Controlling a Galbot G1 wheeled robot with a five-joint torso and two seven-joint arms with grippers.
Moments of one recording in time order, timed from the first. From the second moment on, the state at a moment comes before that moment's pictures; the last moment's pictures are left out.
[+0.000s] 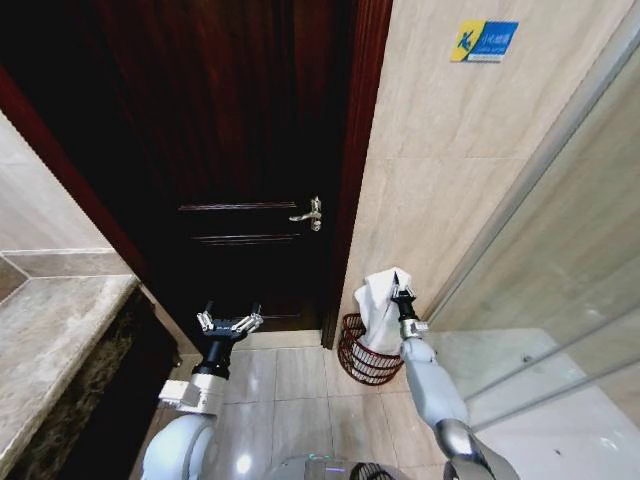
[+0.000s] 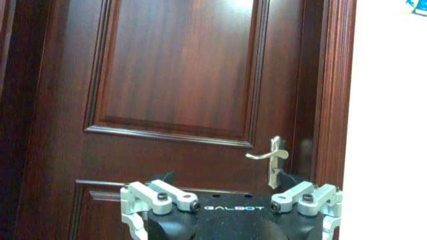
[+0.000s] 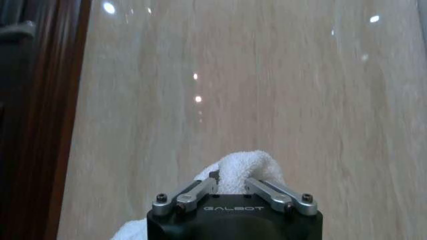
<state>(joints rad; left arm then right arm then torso) 1.75 -1.49 -0.59 -2.34 -0.20 -0.09 0.07 -0.74 1.42 0.57 0.73 0.20 0.82 -0.25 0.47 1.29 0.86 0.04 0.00</state>
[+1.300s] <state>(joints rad) 1.75 -1.49 -0.59 -2.34 -0.20 -0.09 0.07 -0.72 1.42 0.68 0.38 0.08 0.77 -0.39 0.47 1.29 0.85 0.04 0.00</state>
